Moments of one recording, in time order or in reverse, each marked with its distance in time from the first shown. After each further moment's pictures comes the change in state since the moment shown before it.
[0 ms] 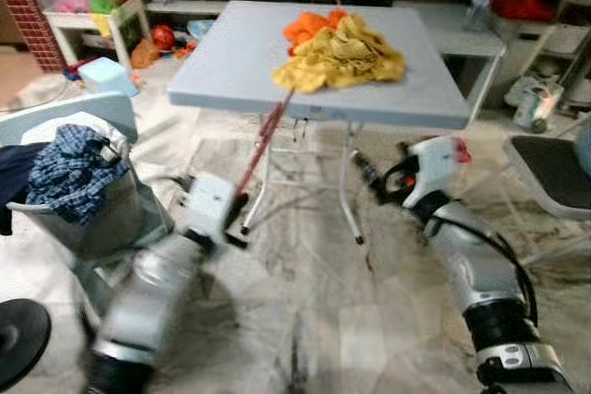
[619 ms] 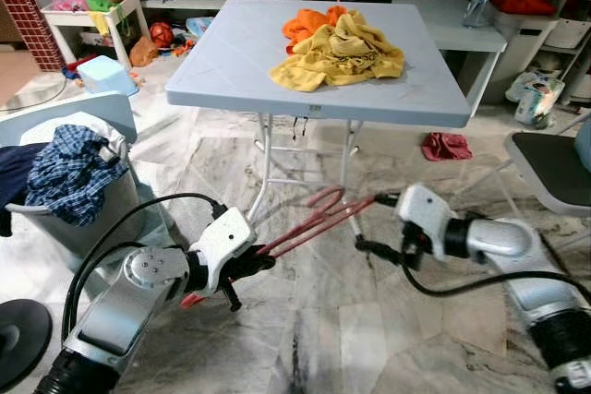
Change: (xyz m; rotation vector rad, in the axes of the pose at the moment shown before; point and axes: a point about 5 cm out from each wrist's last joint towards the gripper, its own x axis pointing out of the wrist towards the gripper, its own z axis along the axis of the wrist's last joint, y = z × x) left arm -0.018 -0.025 -0.014 0.097 0.165 -0.567; right arm -0.044 -0.010 -0.012 -0.476 0.303 0.614
